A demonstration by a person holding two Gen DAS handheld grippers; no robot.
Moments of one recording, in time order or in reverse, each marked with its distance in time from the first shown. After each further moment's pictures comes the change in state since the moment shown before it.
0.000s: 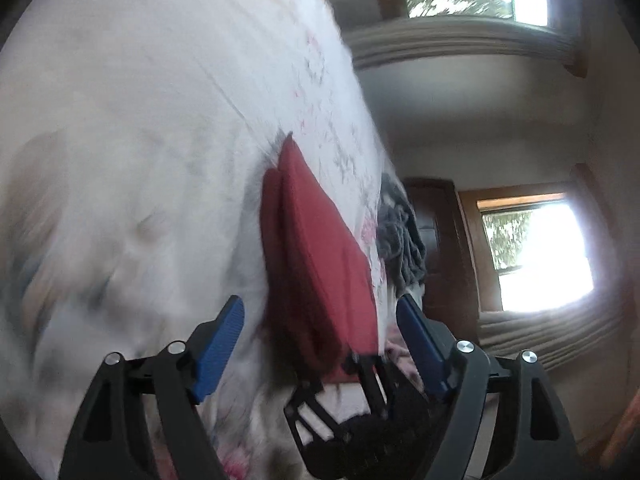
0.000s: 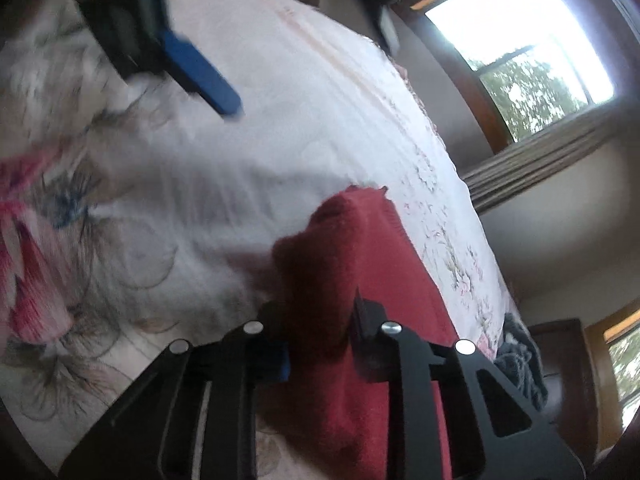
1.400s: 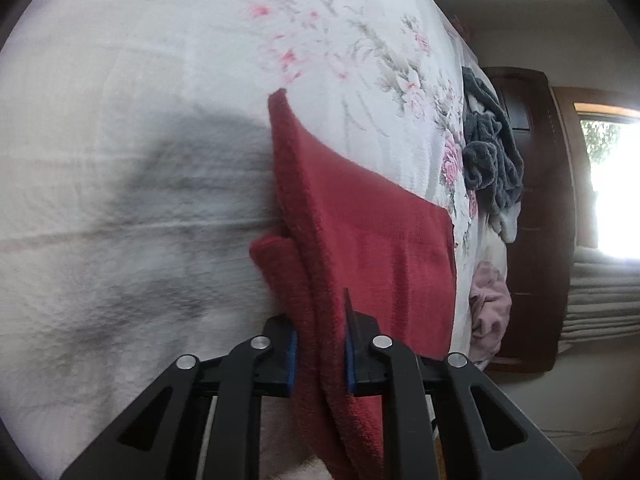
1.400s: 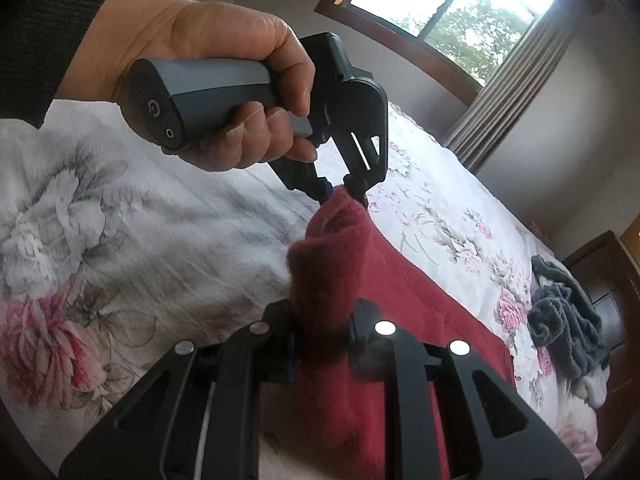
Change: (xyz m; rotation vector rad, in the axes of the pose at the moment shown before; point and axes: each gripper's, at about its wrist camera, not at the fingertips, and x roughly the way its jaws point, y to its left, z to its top) left arm 0.195 -0.077 0.122 0.130 0.422 0.403; right arm -0.019 -0.096 0.010 0.355 -0.057 0.082
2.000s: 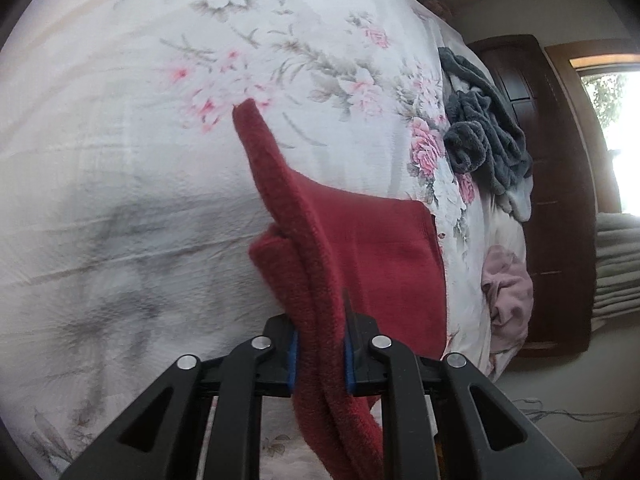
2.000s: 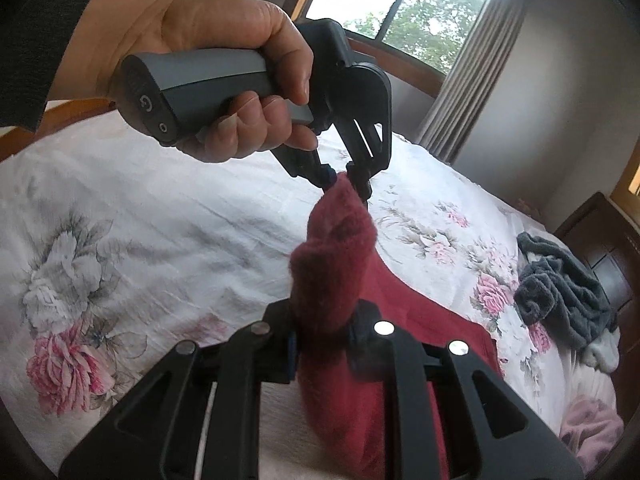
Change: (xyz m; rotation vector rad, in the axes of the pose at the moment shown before) left arm -0.024 -0.119 0.000 0.132 -0.018 0.154; right arm -0.042 -0.067 0.002 0.166 -0.047 -0.009
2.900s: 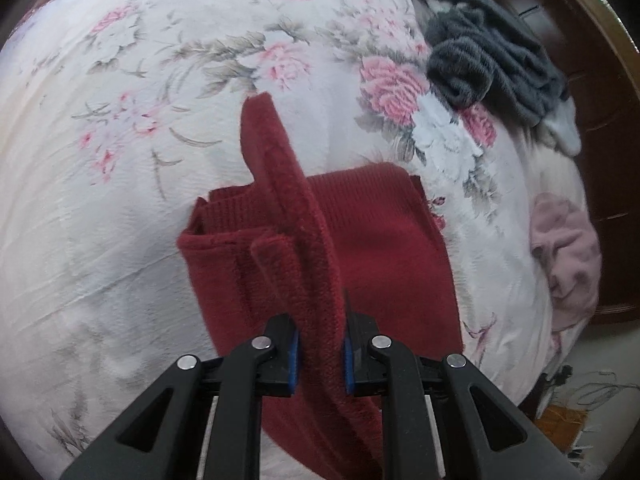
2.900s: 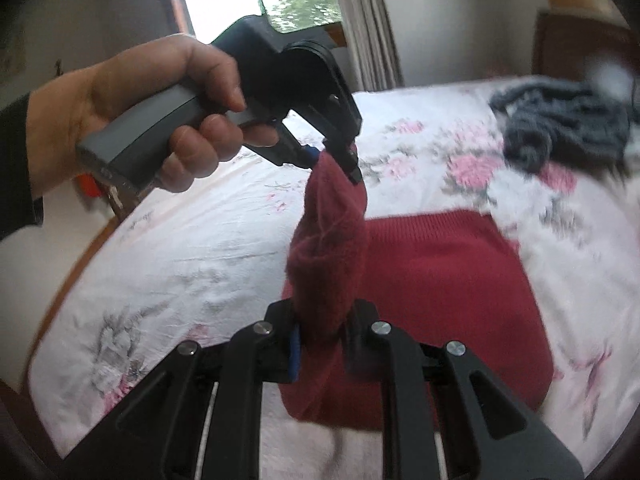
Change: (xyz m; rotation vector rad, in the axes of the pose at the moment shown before) left arm 0.108 -0.184 0.002 0.201 0.102 0.313; right arm -0.019 -0.169 -0.115 0.632 0.004 0.196
